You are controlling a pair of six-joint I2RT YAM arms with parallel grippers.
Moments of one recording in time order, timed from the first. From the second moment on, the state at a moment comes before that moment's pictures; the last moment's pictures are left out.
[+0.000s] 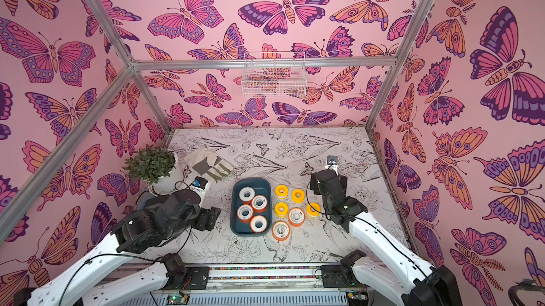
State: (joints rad) left arm -0.84 0.77 0.95 -1.08 -0.29 -0.43; right arm 0.56 1.02 0.70 -0.31 0.47 0.31
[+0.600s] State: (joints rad) left arm -0.83 0.78 0.95 -1.08 -0.30 -0.43; right arm 0.65 1.48 1.11 -0.55 0.12 0.21
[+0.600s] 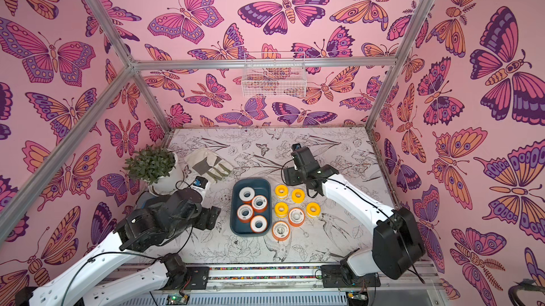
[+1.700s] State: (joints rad) left arm -0.79 0.80 0.94 -1.08 -0.26 -0.43; right arm 0.79 1.52 1.01 -0.83 0.07 0.36
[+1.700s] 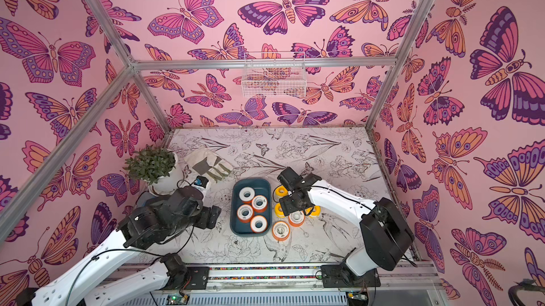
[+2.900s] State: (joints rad) left arm -0.77 0.83 0.94 -1.07 -0.25 -0.42; right arm 0.79 1.63 0.91 -0.76 0.08 0.40
